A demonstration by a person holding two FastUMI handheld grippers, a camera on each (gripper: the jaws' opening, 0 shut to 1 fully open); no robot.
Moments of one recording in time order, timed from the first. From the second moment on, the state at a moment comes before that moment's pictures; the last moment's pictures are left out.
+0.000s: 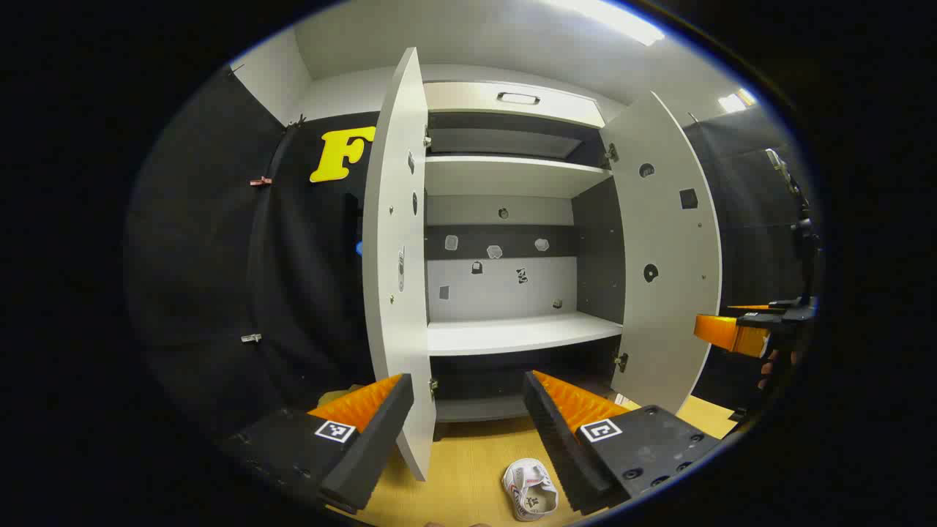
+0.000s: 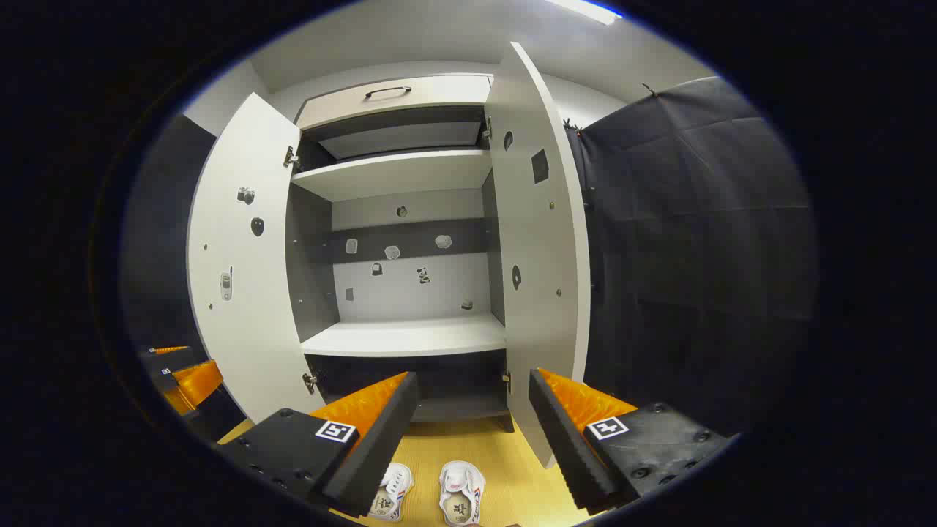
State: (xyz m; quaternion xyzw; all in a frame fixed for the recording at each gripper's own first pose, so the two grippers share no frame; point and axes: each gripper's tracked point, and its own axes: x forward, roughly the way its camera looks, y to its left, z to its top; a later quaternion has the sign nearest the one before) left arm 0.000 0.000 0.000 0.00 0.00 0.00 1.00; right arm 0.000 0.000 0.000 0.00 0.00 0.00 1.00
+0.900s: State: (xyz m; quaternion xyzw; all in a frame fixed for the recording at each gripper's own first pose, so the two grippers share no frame) left arm -0.003 0.000 -0.027 -0.01 0.02 -0.01 1.00; right arm -0.009 0.001 -0.046 0.00 0.06 0.00 1.00
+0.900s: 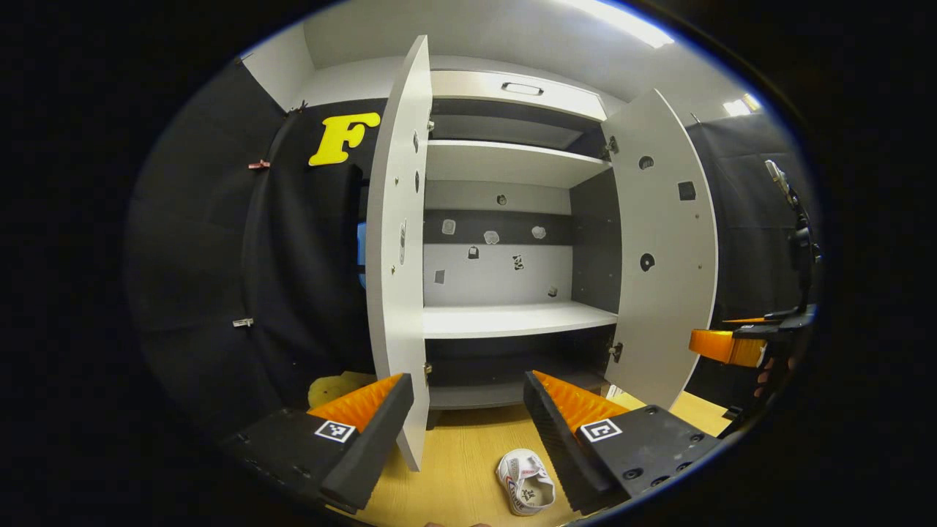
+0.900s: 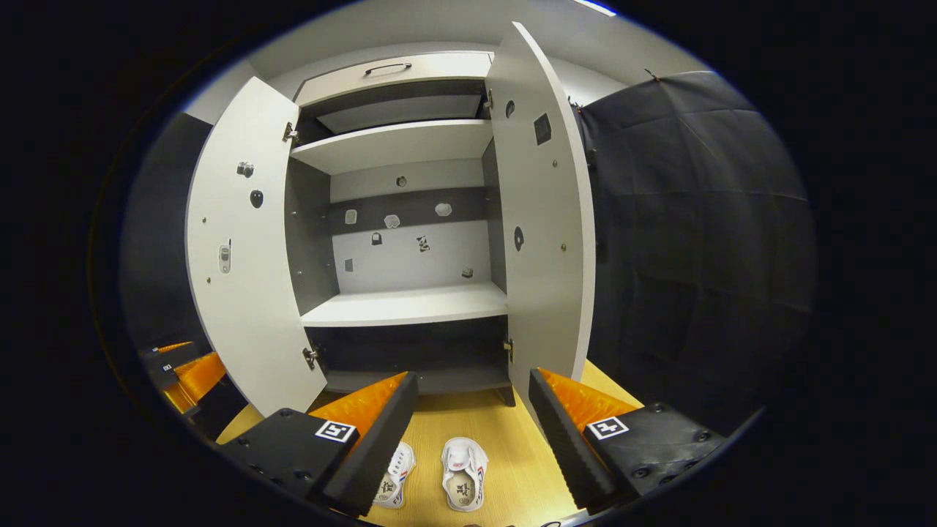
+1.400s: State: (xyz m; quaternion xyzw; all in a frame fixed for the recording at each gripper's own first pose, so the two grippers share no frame) left arm -0.007 -0.003 -0.042 -0.01 0.04 -0.02 1.00; right arm -0.007 0.006 -0.091 0.00 0.13 0.01 0.99
